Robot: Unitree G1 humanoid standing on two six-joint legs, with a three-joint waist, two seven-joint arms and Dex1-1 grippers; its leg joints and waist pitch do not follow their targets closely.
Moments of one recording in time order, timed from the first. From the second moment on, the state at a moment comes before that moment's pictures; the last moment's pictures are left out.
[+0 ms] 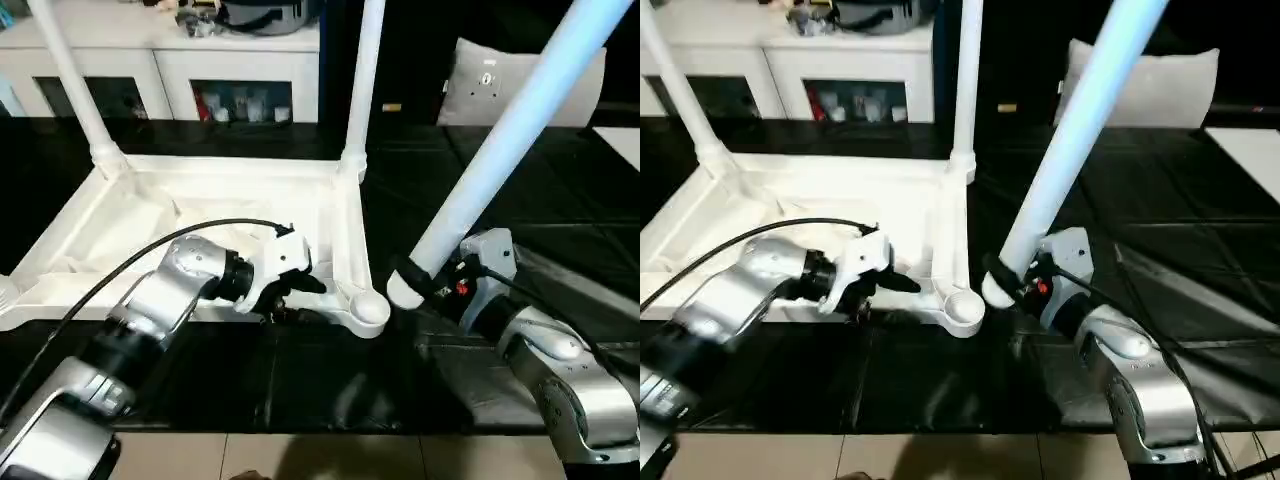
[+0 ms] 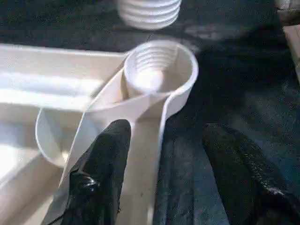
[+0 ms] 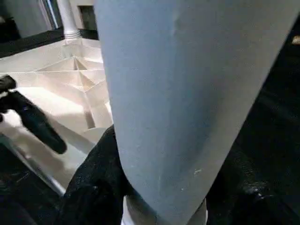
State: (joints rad) left arm -0.65 0.48 -0.45 0.42 -0.13 0.25 -1.21; right arm -0.11 -0.32 0.00 -0.21 0.34 0.46 0.50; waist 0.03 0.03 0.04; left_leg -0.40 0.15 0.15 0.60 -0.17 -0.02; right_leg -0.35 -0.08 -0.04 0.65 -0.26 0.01
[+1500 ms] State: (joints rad) left arm -0.75 0.38 -0.43 0.85 -0.02 -0.07 -1.30; right arm -0.11 -0.33 0.04 -0.24 0.37 0.53 0.53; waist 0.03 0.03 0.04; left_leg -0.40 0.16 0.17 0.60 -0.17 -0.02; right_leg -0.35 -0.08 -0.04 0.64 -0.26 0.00
